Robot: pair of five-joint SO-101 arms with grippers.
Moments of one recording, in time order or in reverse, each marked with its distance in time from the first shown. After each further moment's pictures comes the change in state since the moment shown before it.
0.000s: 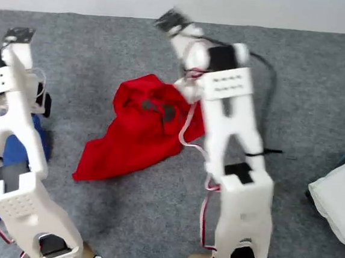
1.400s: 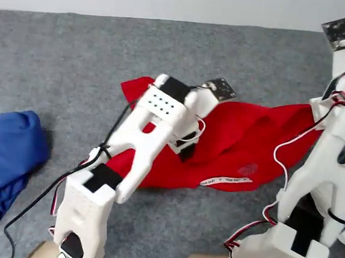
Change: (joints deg) left arm 53.8 10.3 -0.1 -2.7 -4.1; right arm 37.9 -27.7 21.5 0.1 9.4
